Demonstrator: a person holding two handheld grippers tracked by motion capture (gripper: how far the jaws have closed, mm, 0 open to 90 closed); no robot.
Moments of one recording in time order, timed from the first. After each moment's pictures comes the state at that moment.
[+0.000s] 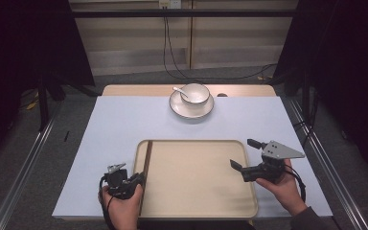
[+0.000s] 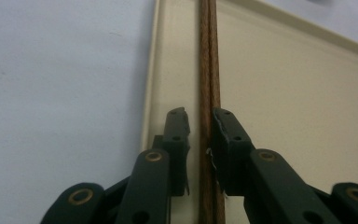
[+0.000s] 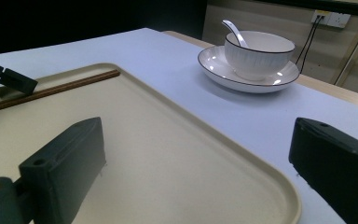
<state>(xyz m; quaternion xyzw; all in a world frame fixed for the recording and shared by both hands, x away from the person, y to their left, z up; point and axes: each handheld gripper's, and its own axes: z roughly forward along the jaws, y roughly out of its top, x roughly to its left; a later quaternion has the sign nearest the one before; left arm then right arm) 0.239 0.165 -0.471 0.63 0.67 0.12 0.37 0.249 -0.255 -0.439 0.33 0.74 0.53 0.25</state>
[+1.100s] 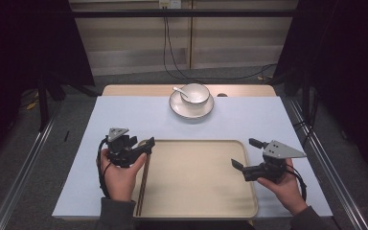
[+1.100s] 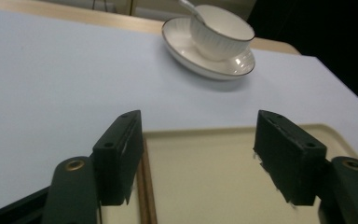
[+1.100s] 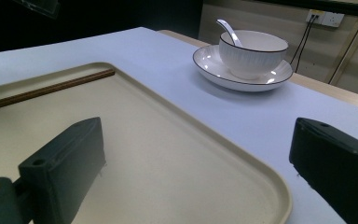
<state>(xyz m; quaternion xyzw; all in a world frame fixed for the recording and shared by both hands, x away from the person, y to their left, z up) 0.296 0.157 -0.396 0.67 0.54 0.17 0.48 0.250 -0.258 -0.438 0.34 0.74 0.53 0.25</state>
